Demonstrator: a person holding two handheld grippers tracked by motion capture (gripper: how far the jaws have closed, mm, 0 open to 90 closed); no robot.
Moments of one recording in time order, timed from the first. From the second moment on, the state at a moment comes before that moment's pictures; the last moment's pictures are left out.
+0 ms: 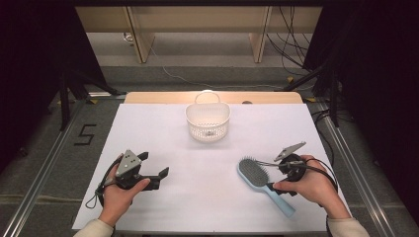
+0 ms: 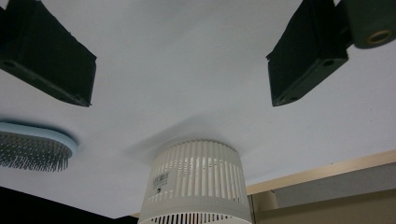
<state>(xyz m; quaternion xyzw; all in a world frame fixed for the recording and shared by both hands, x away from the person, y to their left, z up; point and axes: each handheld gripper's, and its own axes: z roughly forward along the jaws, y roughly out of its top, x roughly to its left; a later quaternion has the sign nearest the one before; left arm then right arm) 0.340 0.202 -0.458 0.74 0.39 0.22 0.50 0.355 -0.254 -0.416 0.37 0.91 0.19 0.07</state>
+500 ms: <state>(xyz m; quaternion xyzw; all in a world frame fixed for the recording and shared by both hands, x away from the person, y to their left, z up) 0.340 0.202 -0.458 0.74 0.39 0.22 0.50 0.369 -0.230 -0.443 0.37 0.92 0.08 0.02</state>
